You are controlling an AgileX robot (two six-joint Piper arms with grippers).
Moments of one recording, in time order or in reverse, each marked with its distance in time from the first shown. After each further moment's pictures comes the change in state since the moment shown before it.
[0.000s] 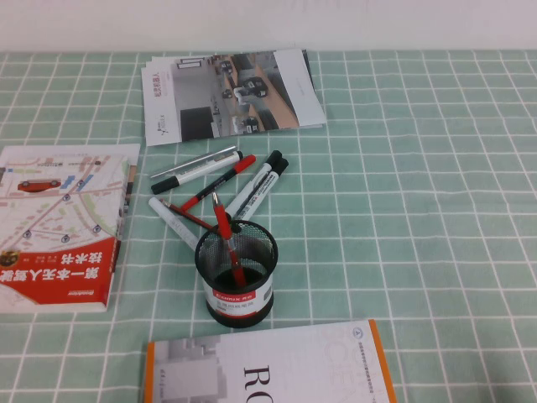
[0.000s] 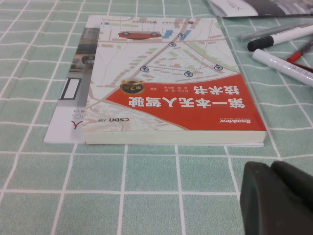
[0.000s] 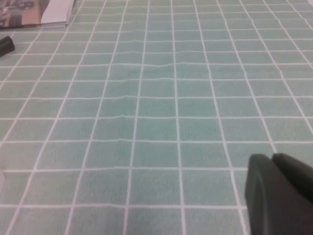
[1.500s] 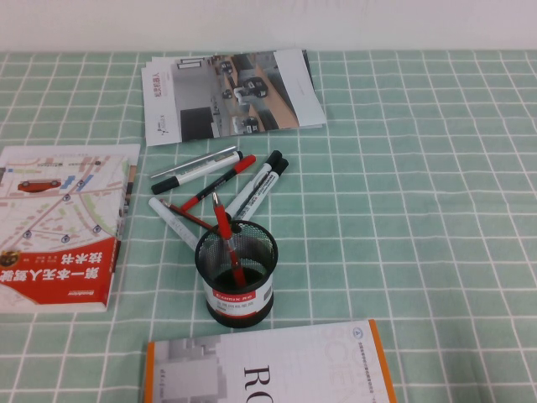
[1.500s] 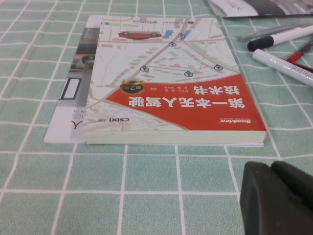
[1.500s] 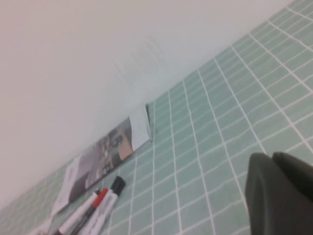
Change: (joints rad) right arm 0.000 0.000 0.000 0.620 -0.189 -0.010; left arm 0.000 0.000 0.000 0.000 0.000 0.000
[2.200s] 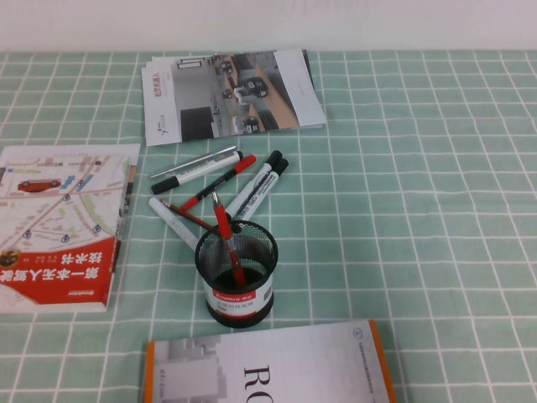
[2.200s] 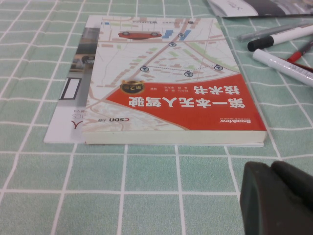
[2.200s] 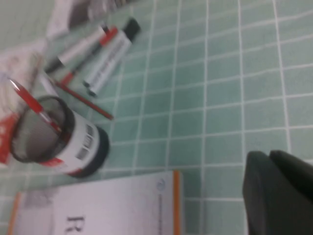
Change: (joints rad) right arm 0.000 0.623 -0.561 -0.180 0.550 -0.047; left arm 0.000 0.000 0.000 0.000 0.000 0.000
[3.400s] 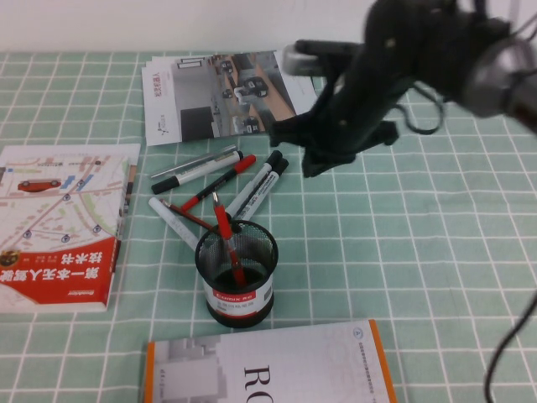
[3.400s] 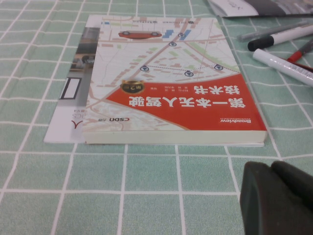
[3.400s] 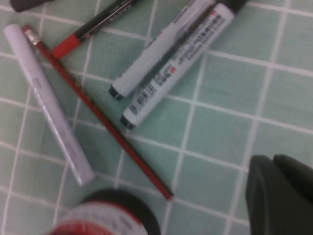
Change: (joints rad) right arm 0.517 1.436 -1.377 -0.498 0.369 0.453; left arm 0.000 0.000 0.000 0.000 0.000 0.000
